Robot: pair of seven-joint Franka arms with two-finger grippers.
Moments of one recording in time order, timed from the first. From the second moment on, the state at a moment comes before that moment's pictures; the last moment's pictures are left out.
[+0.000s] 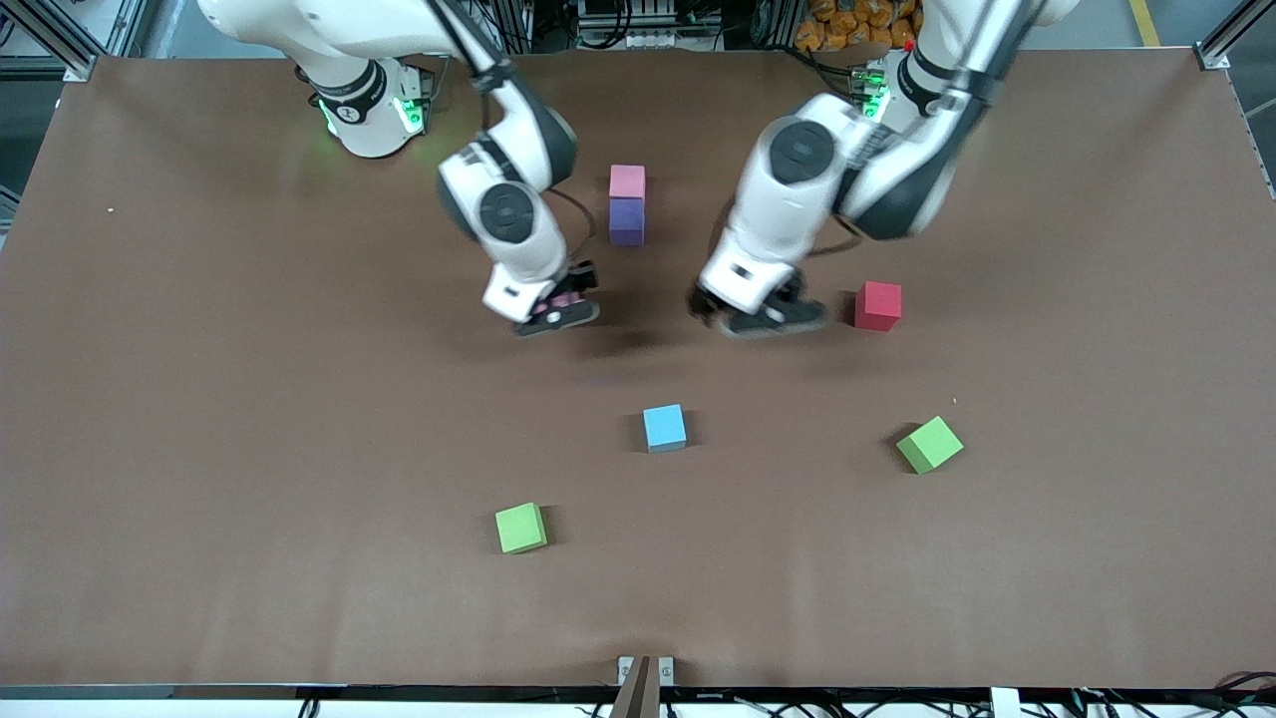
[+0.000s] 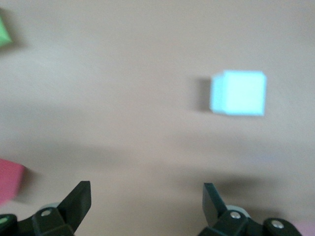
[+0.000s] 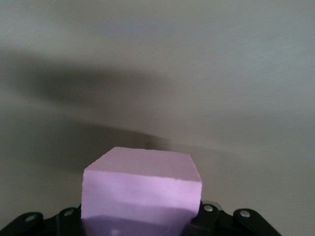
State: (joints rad) left arm -0.48 0.25 -0.11 -1.95 0.04 2.30 -0.80; right arm 0.73 0.45 0.06 -2.02 0.14 2.38 0.45
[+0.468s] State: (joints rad) left arm -0.37 0.25 0.04 -1.94 0.04 2.30 -0.63; right arm 0.87 0.58 0.05 -1.95 0.14 2.50 0.64
